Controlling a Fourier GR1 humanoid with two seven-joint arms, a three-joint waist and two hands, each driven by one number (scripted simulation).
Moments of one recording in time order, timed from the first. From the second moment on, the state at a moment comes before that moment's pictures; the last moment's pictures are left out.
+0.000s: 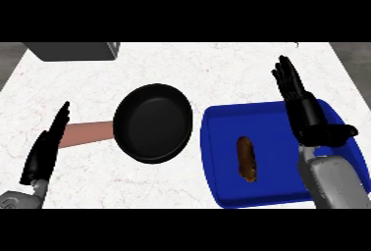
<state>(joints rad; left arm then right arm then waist) -0.08 0.54 -0.25 -1.40 0.10 0.35 0.07 -0.31 -0.22 0.10 -1.47 -0.10 -0.08 -0.14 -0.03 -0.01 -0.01</state>
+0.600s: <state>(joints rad) -0.21 0.44 -0.13 -1.55 0.27 0.34 0.12 -0.44 -0.57 0.24 -1.31 0.33 0.00 -0.08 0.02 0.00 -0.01</state>
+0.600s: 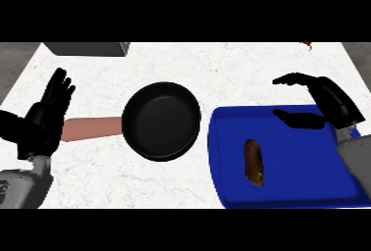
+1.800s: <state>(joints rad) -0.20 0.40 -0.07 -1.59 0.28 0.30 0.16 -0.63 -0.43 0.61 -1.49 0.45 0.73 0.59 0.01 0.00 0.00</state>
